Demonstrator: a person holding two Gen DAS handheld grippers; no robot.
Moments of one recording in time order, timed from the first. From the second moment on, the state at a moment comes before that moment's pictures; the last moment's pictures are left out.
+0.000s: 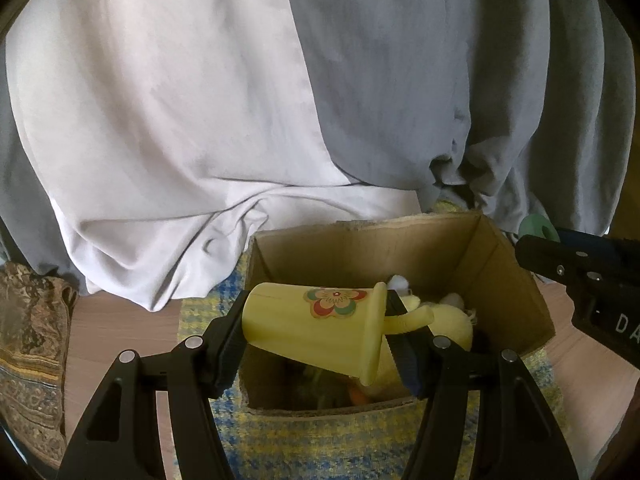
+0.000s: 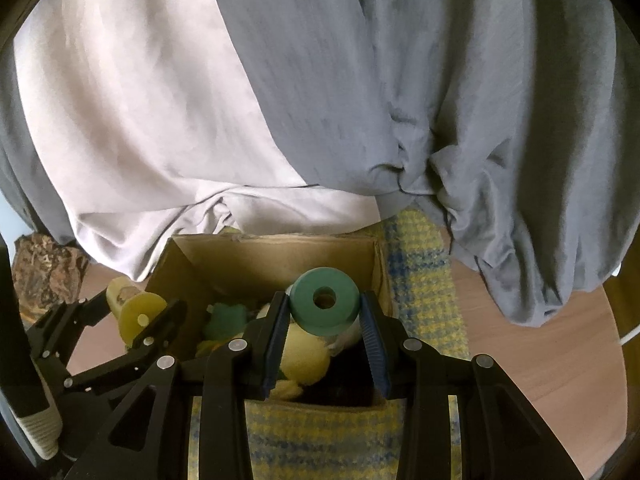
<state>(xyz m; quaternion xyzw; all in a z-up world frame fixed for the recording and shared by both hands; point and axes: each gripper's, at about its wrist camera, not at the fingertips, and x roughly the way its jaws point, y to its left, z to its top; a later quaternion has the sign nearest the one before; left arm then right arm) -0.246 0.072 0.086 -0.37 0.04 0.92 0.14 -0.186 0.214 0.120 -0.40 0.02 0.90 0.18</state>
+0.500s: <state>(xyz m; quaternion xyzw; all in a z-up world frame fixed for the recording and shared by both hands) -0.242 0.074 0.080 -0.38 0.04 0.91 0.14 -0.183 0.220 0.119 -0.39 0.03 0.90 0.19</state>
